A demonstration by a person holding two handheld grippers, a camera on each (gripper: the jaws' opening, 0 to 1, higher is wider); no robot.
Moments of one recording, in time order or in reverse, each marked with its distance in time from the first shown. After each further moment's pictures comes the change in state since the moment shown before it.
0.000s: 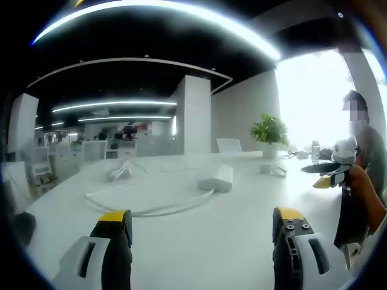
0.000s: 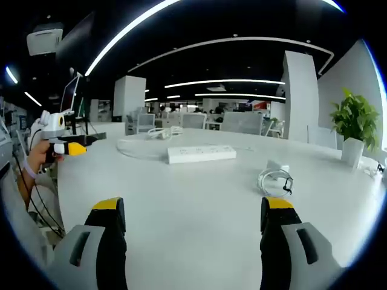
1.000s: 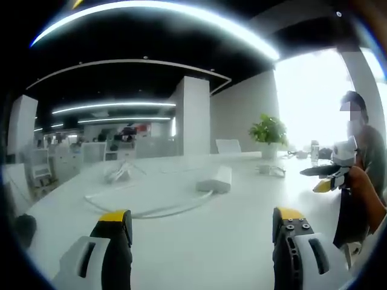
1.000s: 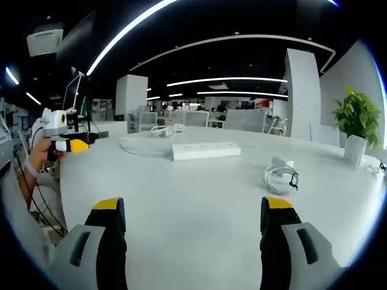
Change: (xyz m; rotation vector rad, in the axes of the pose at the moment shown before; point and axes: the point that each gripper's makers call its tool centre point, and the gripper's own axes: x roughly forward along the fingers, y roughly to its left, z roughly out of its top) left arm -0.002 -0.004 0.002 0.011 -0.006 -0.001; right arm 0.001 0.010 -0.006 0.005 0.011 0.020
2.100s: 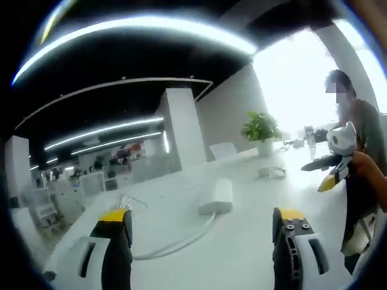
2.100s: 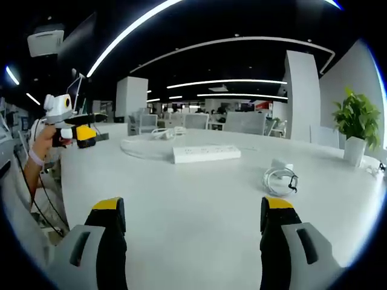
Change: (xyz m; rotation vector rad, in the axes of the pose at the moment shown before) left arm 0.023 -0.015 0.065 0.270 -0.042 -0.036; right arm -0.005 0.001 0.005 0.000 -0.017 -0.002
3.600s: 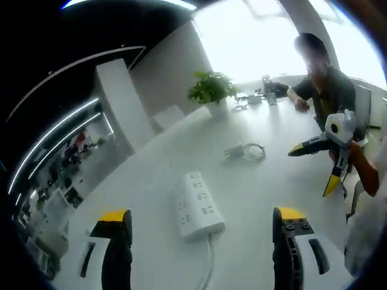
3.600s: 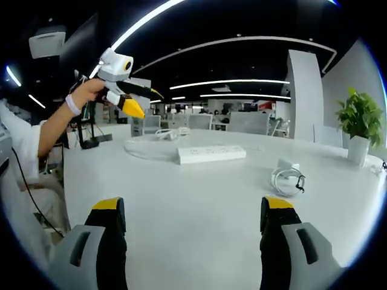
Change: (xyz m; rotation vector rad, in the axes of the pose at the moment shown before) left arm 0.135 -0.019 0.036 0.213 0.379 -0.378; right arm 0.008 0.011 0.001 0.005 -0.006 0.029
